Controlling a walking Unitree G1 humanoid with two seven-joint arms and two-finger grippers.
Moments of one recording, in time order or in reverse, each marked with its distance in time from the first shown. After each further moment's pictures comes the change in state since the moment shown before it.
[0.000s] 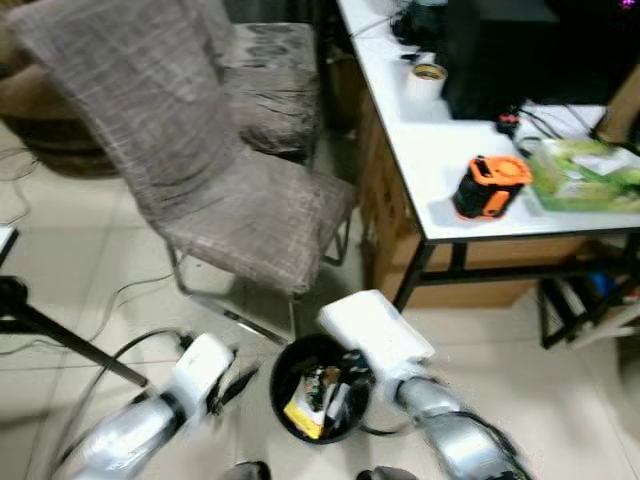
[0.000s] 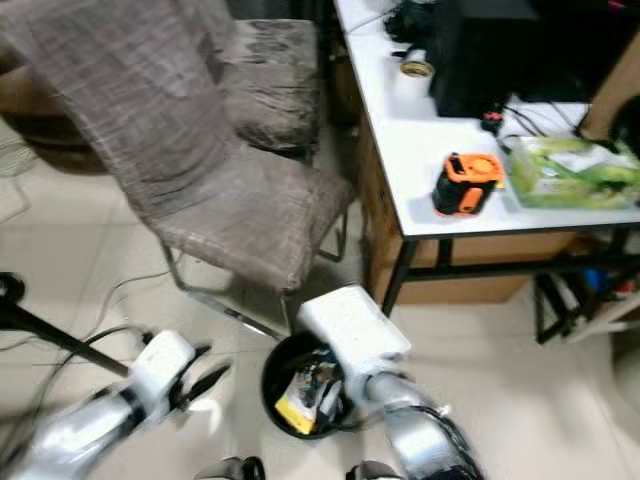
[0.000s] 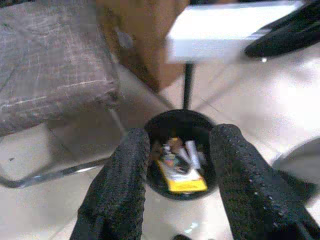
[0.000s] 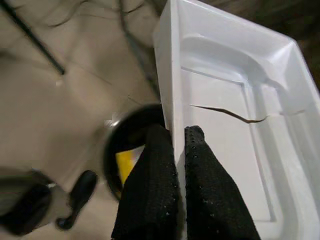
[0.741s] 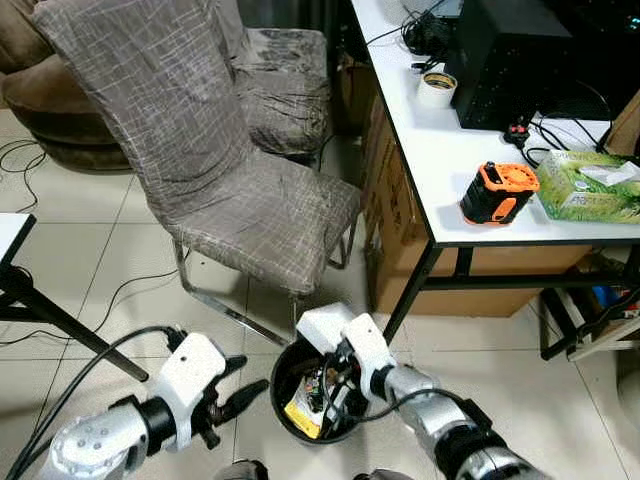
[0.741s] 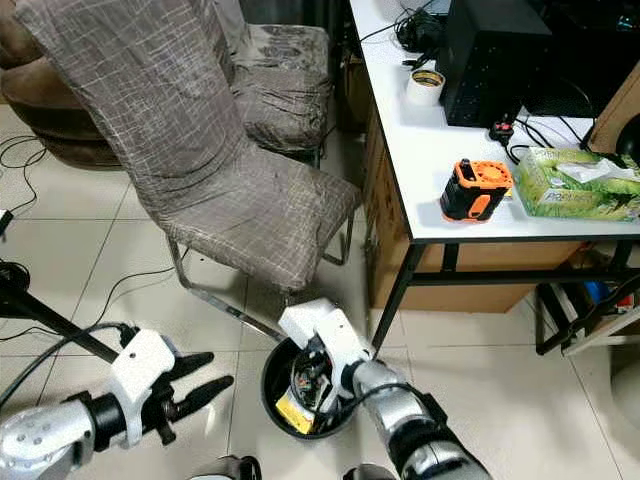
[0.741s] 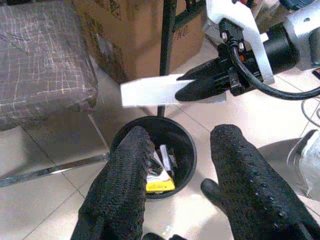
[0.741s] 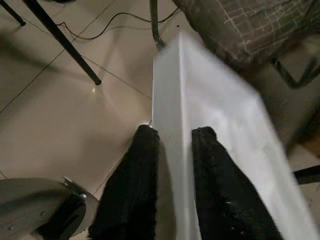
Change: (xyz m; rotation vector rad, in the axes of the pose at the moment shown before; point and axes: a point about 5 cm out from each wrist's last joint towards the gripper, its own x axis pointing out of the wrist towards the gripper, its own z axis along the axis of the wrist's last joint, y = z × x) left arm -0.021 -0.010 0.039 -0.058 0.019 -0.068; right arm 0.019 -0.003 0.006 0.098 -0.037 0.104
